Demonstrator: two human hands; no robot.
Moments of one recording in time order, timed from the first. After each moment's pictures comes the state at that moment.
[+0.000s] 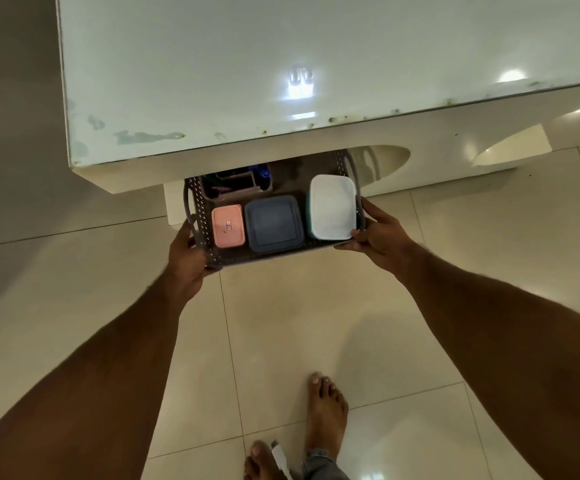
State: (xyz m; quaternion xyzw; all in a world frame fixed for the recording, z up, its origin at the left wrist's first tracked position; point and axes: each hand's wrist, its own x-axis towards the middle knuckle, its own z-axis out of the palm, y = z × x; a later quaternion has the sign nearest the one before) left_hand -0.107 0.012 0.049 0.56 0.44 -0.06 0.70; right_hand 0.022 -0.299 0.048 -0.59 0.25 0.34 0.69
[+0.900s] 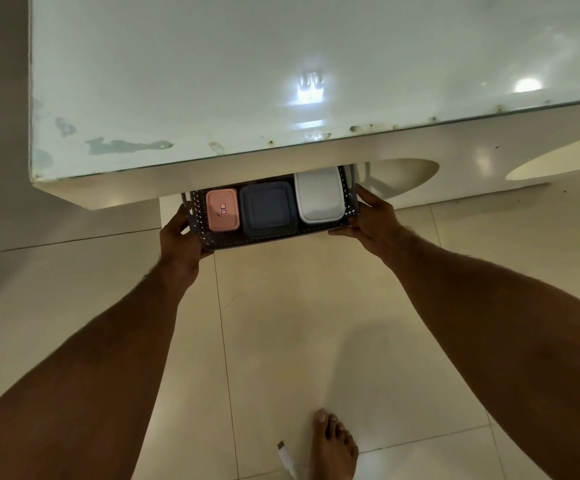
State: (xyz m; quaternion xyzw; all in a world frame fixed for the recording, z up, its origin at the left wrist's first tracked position) left_hand -0.045 0.038 -0.003 0.59 0.44 0.02 0.68; right_hand 0.094 -0.248 -0.011 -0.60 0.25 0.29 0.70
